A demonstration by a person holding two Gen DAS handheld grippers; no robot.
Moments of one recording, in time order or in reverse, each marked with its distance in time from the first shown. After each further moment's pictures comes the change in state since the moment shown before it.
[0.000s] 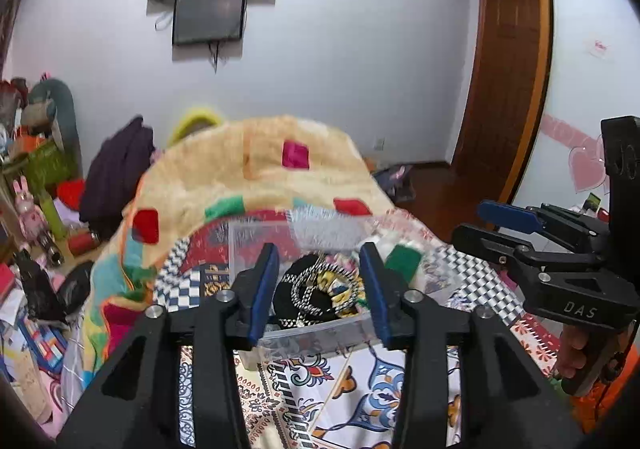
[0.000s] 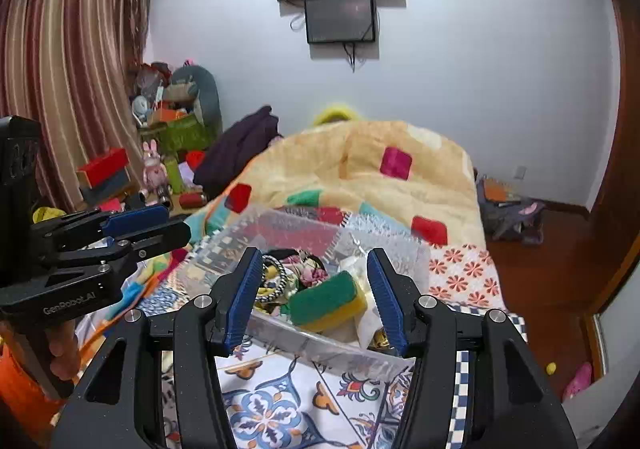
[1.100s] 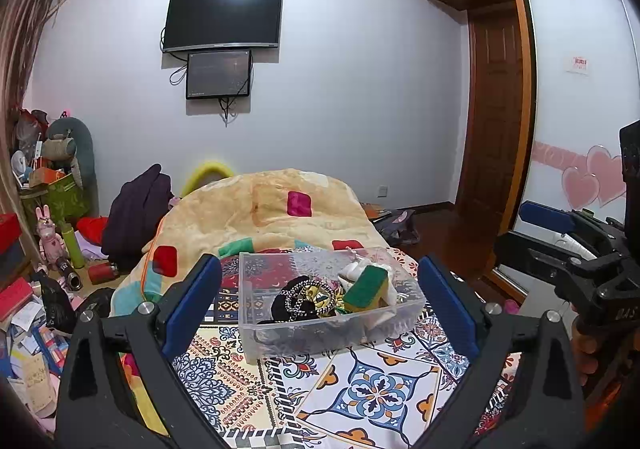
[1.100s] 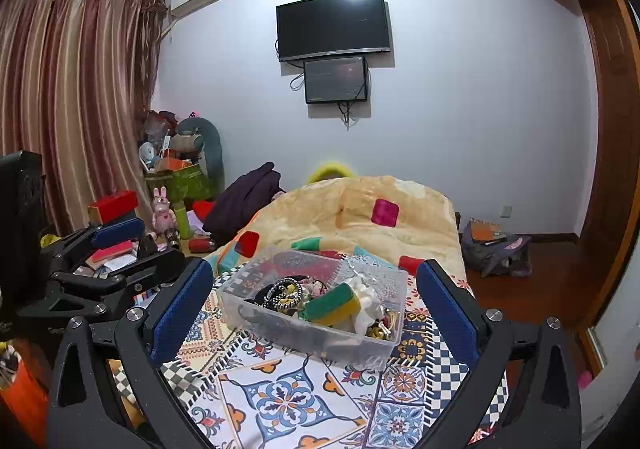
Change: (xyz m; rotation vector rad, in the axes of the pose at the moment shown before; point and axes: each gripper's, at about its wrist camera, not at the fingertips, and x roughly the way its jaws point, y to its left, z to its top) left arm -0.074 -0.029 -0.021 0.025 -0.186 0.045; right arm -0.081 0.018 -0.021 0.002 -0.209 -0.023
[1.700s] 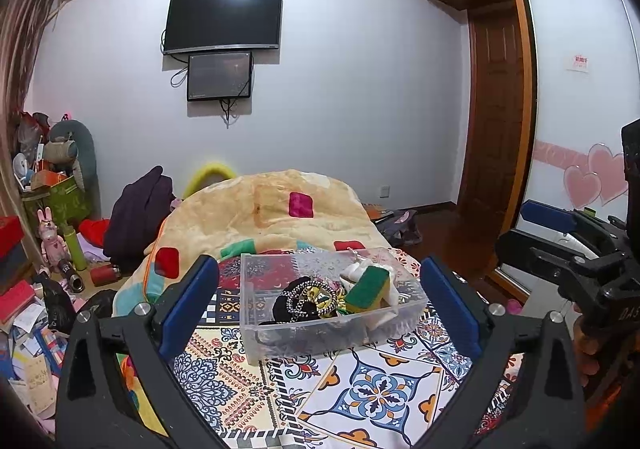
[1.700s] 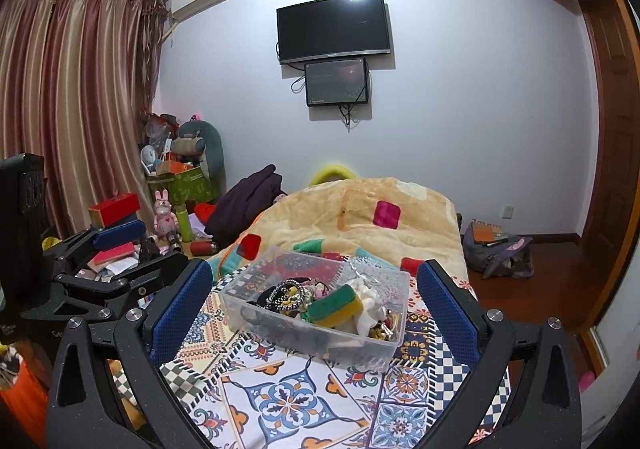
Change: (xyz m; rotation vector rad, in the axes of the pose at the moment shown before) left arm -0.001 -0.001 0.000 0.006 -0.003 0.007; right arm -0.005 0.001 0.000 0.007 -0.010 0.004
